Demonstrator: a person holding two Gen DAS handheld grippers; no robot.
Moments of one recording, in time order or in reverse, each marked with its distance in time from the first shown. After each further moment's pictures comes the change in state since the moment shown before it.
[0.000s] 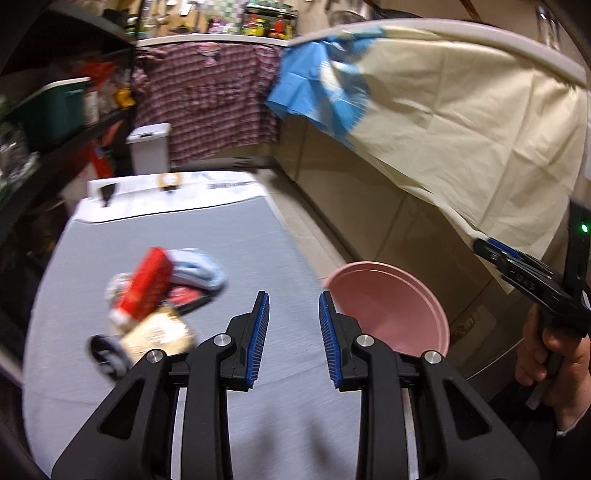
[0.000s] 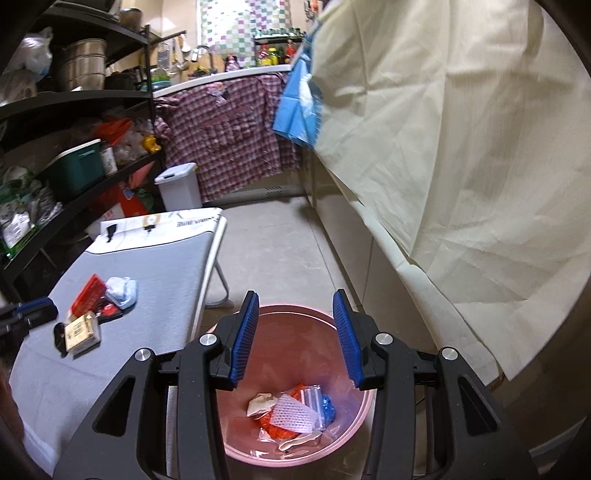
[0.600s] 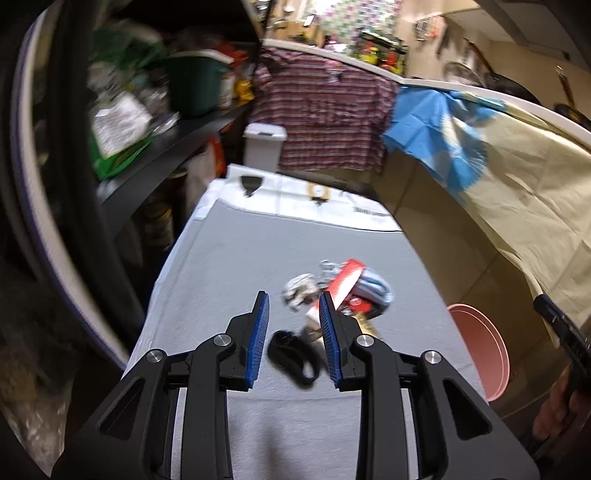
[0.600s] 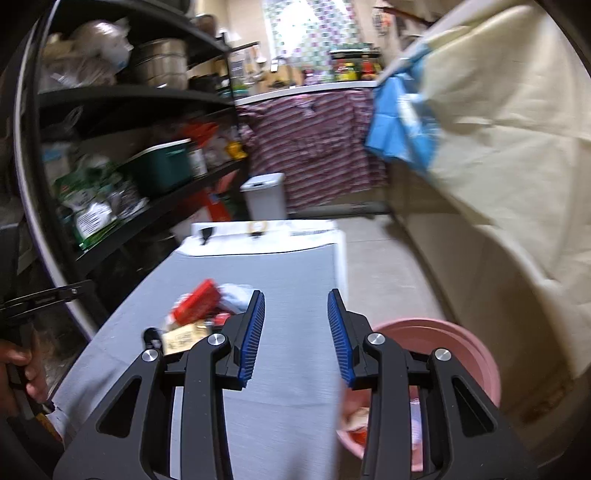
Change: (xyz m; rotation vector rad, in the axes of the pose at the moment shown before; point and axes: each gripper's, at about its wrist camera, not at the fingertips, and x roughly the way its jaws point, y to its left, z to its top) left arm -0.059 0.165 -0.014 -0.264 -0.074 0.235; right arm -0.005 0.144 -0.006 -0.066 -0.055 0.280
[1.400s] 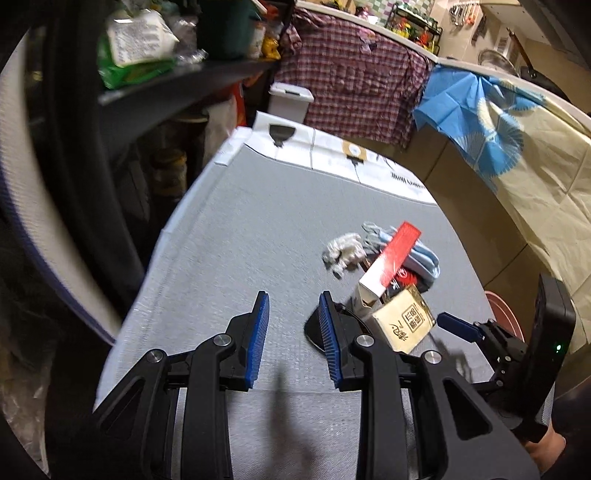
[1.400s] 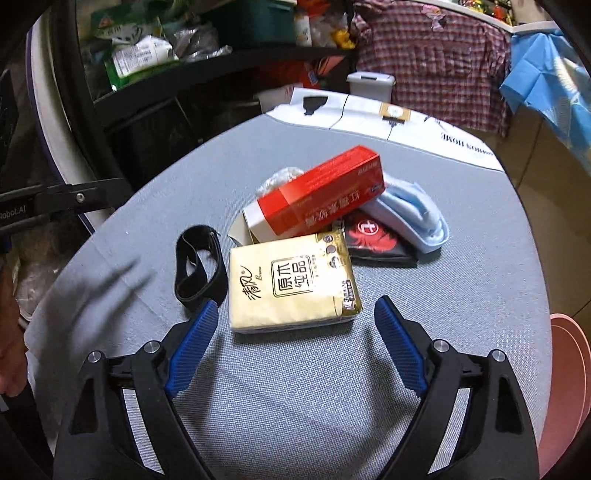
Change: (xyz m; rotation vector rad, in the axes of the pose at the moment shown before) left arm 0.061 0.031 -0.026 -0.063 0.132 0.012; right arm 0.162 0.127 -0.073 -0.256 0.401 0.225
